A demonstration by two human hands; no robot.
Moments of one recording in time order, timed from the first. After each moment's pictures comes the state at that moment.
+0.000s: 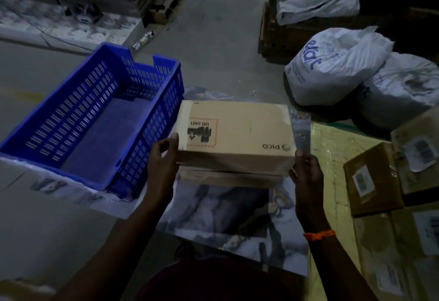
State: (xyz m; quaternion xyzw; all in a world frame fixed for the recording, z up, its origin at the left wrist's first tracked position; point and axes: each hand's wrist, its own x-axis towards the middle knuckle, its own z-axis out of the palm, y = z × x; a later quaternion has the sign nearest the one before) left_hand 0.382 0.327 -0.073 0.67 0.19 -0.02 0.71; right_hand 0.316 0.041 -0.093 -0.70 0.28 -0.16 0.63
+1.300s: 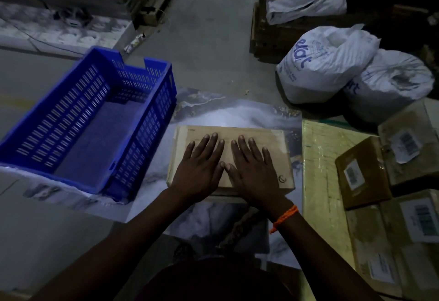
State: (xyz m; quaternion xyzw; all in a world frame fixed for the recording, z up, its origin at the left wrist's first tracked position) left_hand 0.384 0.281 -0.105 0.95 -0.29 -0.04 0.12; right_hand 0.339 0.099 -0.100 -0.99 -0.02 0.02 0.11
